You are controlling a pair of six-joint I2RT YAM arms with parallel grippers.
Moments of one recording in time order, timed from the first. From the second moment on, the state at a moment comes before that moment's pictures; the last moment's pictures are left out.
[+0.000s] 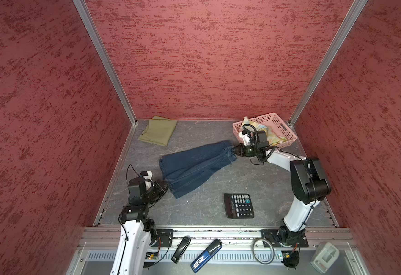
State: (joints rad) left arm 0.10 0.47 0.23 -0.45 0.55 -0.84; right arm 0.20 1.82 1.07 -0.02 -0.67 0.40
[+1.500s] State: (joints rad) left arm -0.40 0.72 0.30 -0.59 0.13 -0.91; right arm 0.20 1.83 1.10 -0.18 -0.35 0.33
